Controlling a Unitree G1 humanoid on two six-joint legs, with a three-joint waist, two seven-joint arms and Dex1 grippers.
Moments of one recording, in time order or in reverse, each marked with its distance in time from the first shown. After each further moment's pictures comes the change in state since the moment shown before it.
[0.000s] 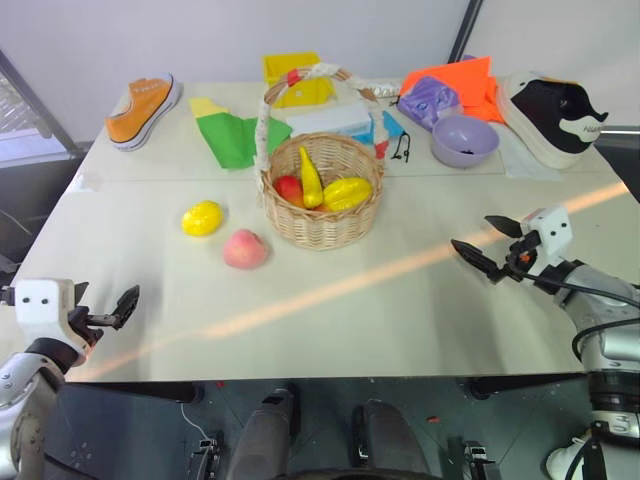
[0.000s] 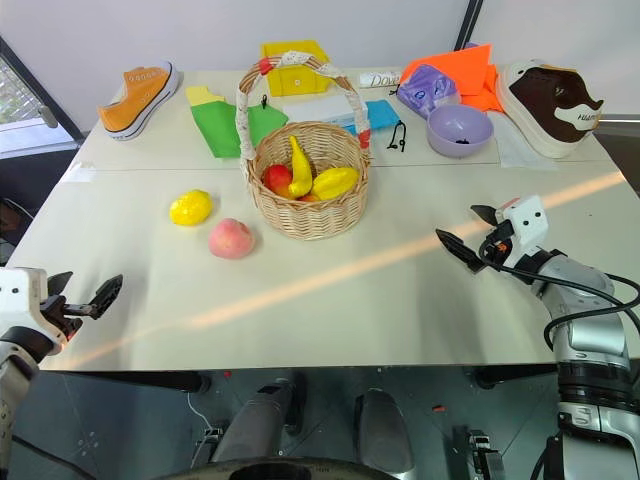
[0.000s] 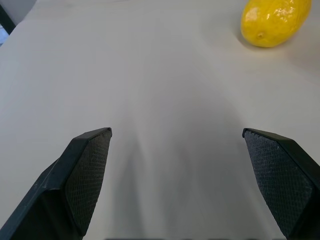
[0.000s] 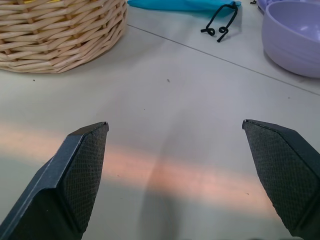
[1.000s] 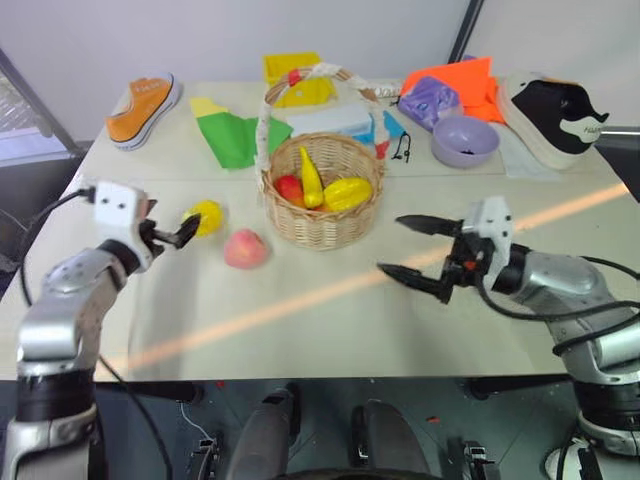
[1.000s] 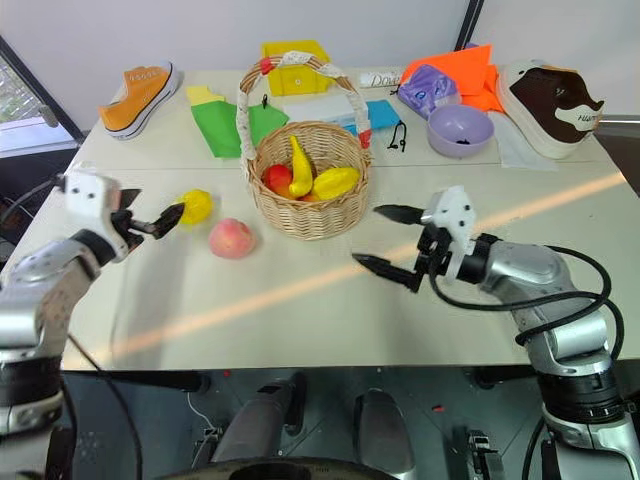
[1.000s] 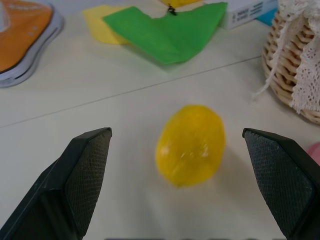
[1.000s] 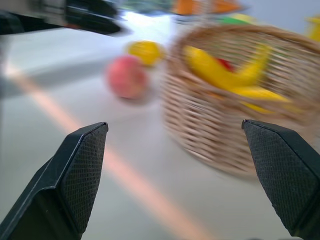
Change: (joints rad) left arm -0.610 0.089 -0.374 0.220 0.122 0.126 0.000; right arm -0.009 -0.010 0.201 -0.632 0.249 0.350 0.104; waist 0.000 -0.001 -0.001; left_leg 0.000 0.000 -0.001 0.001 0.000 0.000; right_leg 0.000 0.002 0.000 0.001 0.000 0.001
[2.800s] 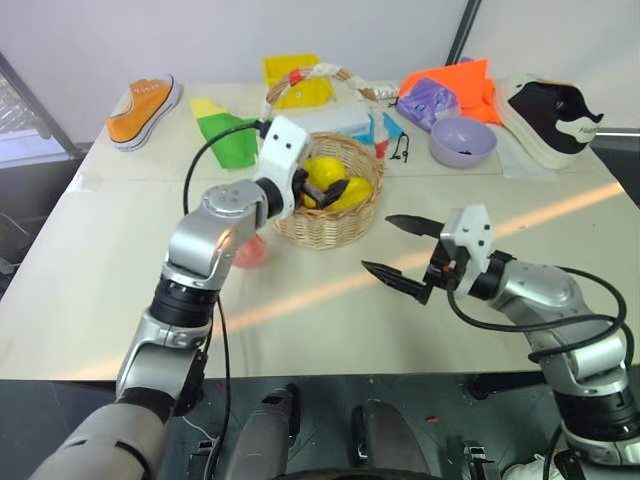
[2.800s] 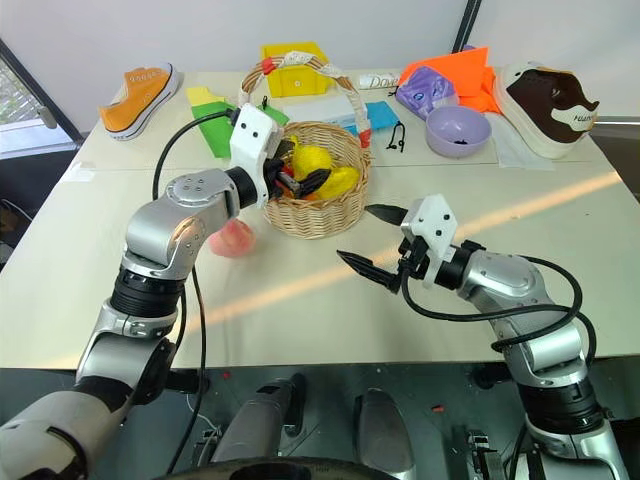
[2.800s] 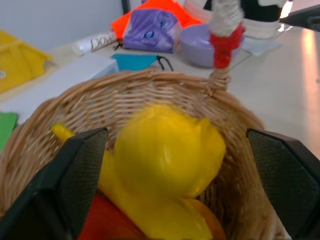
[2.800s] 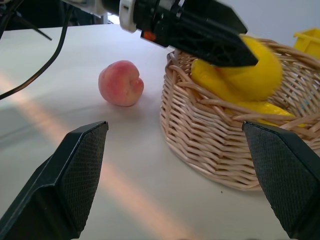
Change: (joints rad) left arm -0.431 -0.315 -0.341 -0.029 0.030 0.151 -0.024; right arm 0.040 0.068 0.031 -0.007 -0.105 -0.089 -0.163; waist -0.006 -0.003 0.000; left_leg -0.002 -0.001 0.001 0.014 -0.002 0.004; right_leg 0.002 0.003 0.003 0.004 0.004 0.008
